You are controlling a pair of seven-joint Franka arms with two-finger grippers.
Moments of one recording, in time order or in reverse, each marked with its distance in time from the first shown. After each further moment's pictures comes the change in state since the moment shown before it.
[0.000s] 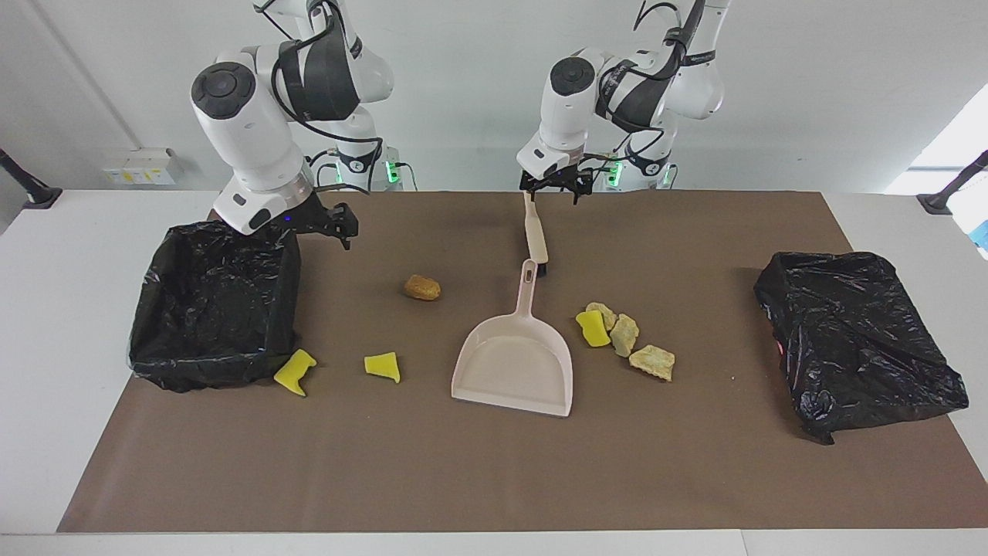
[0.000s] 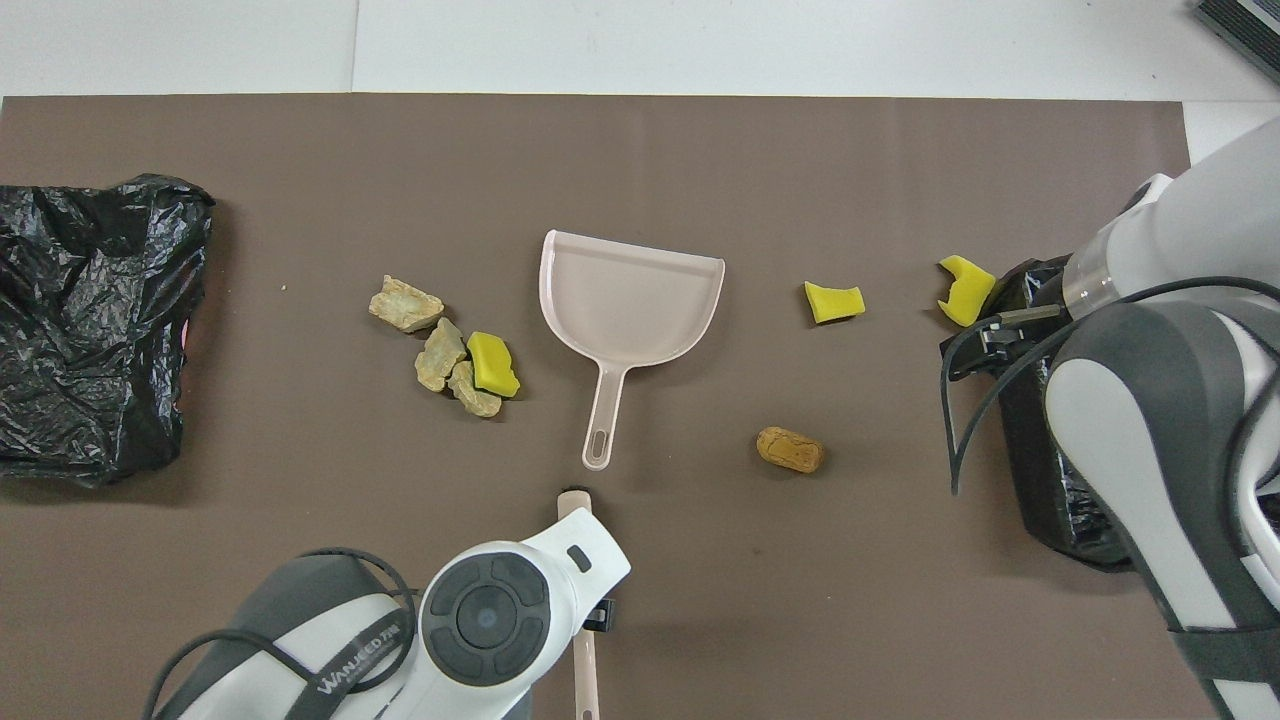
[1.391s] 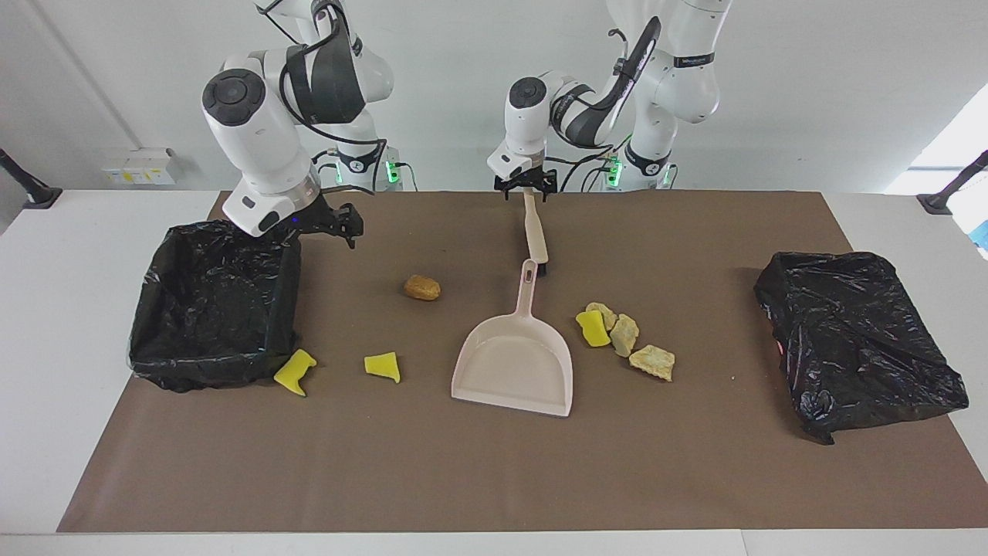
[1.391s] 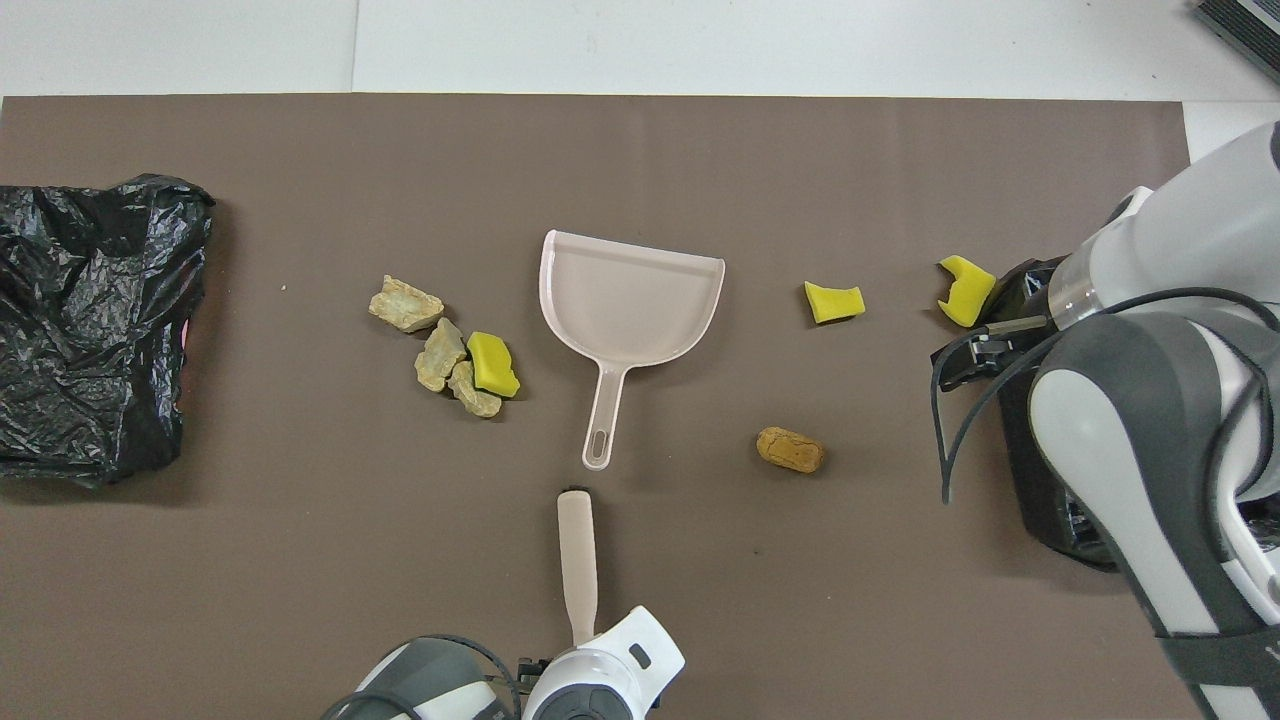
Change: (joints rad) left arm -0.212 0.084 0.001 -0.155 -0.042 0.235 -0.162; right arm 0.007 -0.005 0.000 -0.017 0.000 0.001 0.001
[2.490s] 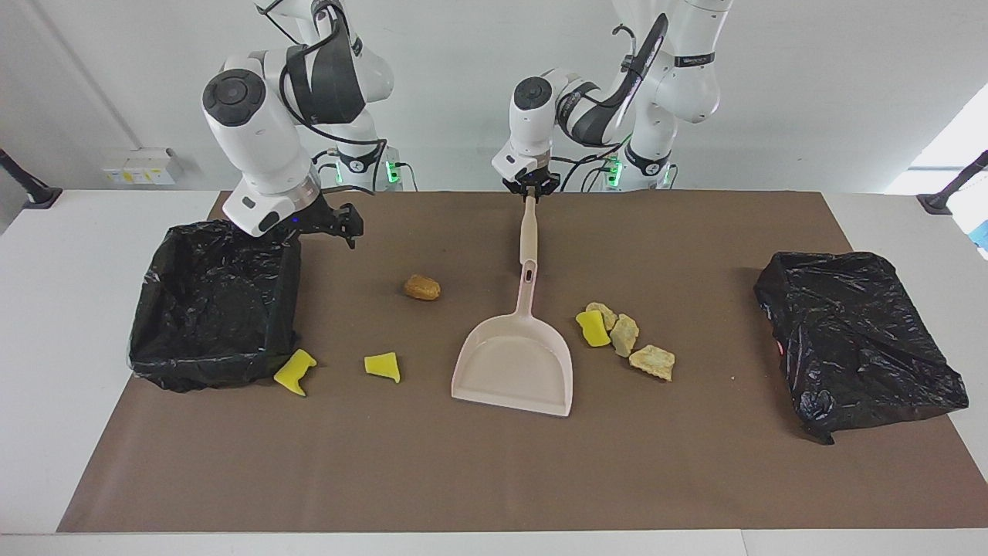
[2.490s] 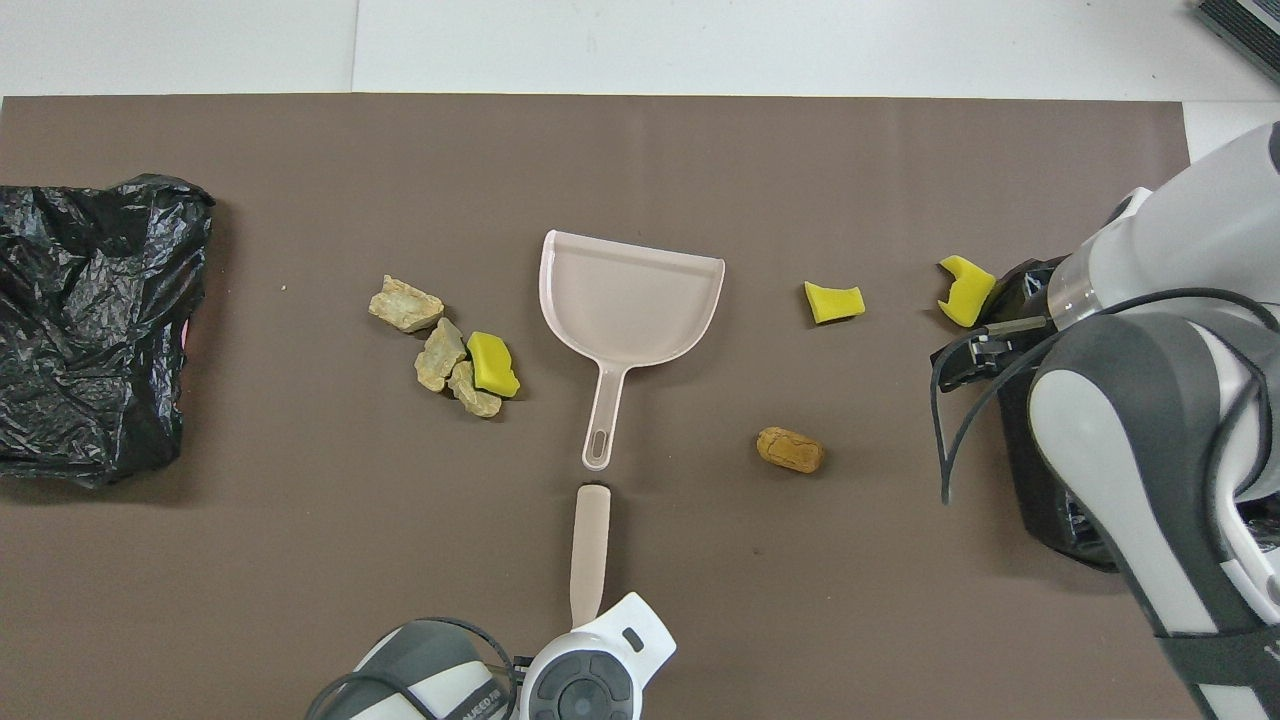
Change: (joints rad) left arm 0.048 -0.020 0.028 0.047 0.000 -0.141 0.068; right arm 0.000 0.000 0.000 -0.001 0.000 0.000 0.000
